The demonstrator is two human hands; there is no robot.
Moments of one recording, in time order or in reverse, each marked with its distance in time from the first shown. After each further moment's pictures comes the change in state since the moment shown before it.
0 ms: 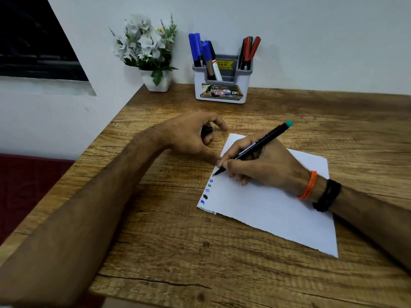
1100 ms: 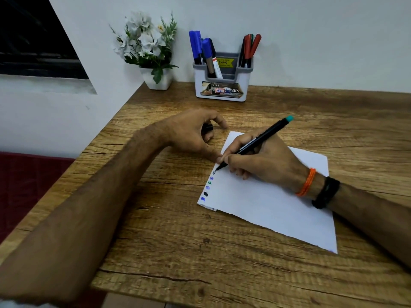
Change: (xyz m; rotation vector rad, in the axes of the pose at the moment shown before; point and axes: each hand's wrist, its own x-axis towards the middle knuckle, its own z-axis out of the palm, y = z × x) left_hand -0.002 0.003 0.000 0.027 -0.003 -0.002; right_hand 0.001 0.002 0.001 0.032 0.043 -0.003
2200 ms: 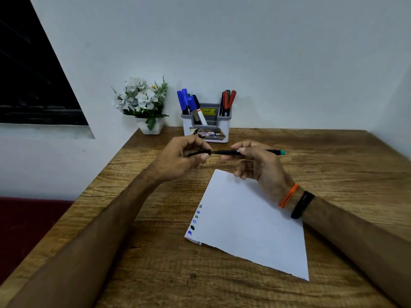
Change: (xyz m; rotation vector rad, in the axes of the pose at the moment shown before) left_hand 0.006 -0.006 0.003 -0.505 0.417 0.198; right_hand 0.022 0.002 -0.040 0.470 0.237 -0.009
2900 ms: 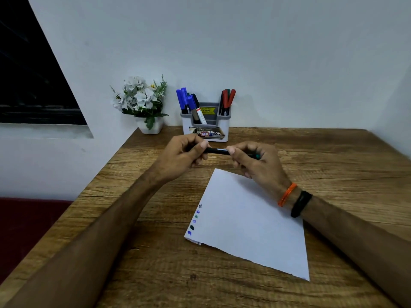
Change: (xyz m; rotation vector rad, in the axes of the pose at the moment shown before) left_hand 0.002 0.000 0.008 -0.063 0.046 0.042; right_hand 0.005 0.011 -0.002 -0.285 0.064 -0.259
